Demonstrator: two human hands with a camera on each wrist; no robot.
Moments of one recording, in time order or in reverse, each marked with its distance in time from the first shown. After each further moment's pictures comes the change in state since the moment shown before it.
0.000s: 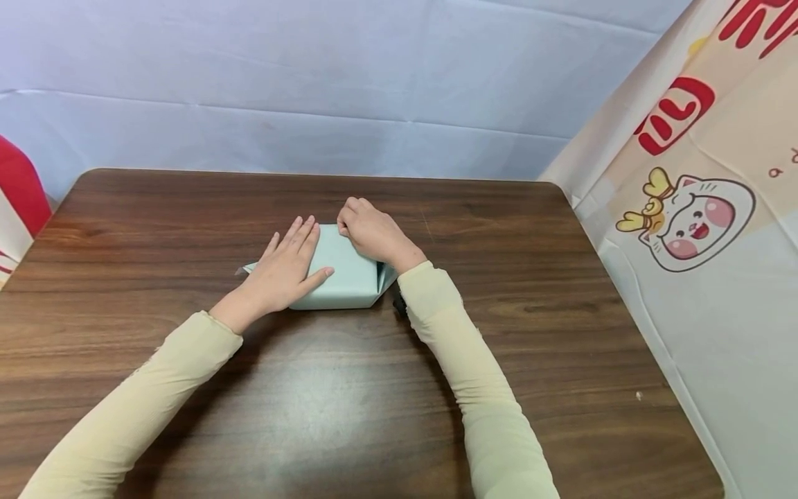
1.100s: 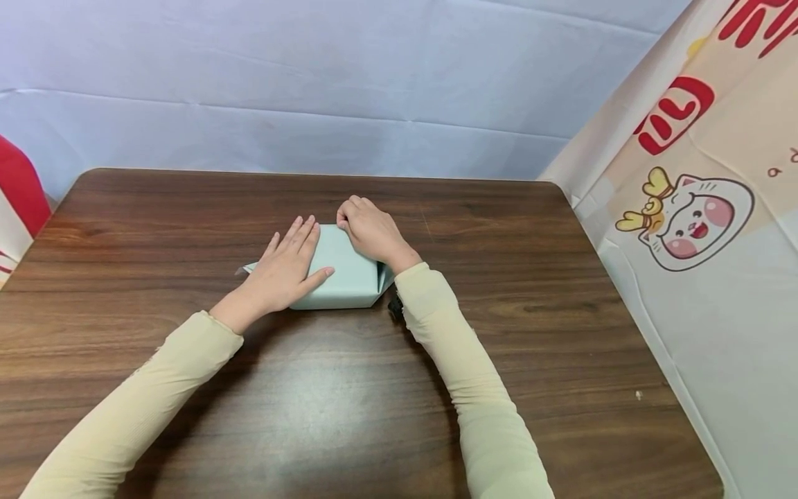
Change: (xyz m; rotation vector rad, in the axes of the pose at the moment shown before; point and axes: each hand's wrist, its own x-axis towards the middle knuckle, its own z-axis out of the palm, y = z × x) left_hand 0.000 0.001 -0.002 0.003 0.005 -0.001; right_hand 0.003 -0.004 0.004 0.088 0.071 0.130
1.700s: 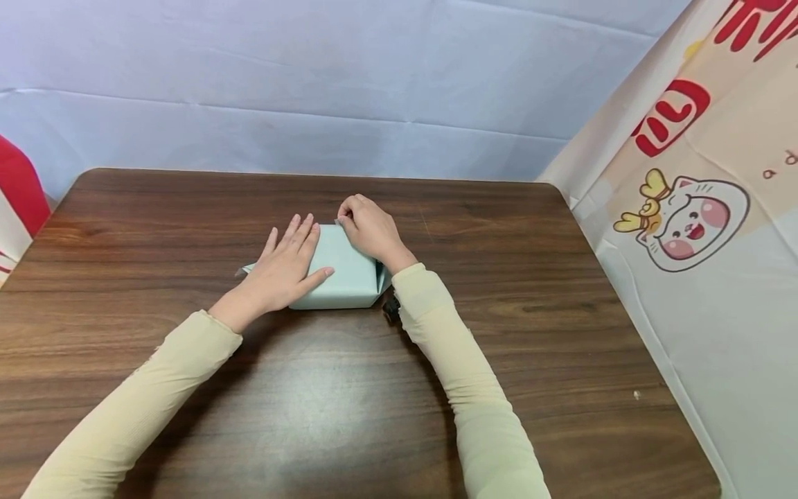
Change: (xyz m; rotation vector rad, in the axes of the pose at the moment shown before) left_hand -0.002 0.000 -0.006 0.013 -0.014 0.004; right_hand 0.004 -0.003 -0.001 0.222 0.075 0.130
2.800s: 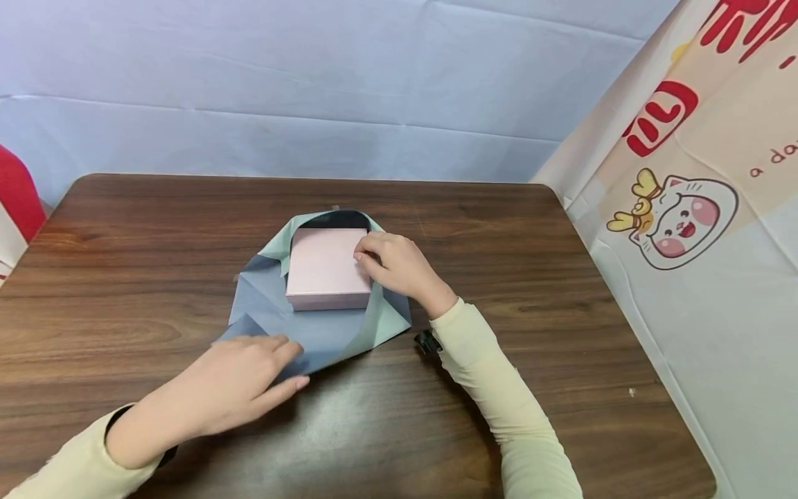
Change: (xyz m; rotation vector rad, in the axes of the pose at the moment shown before) left_hand -0.122 0.059 -0.035 0.057 0.037 0.331; right_hand -0.075 -0.004 -0.033 0.033 0.062 -0.316
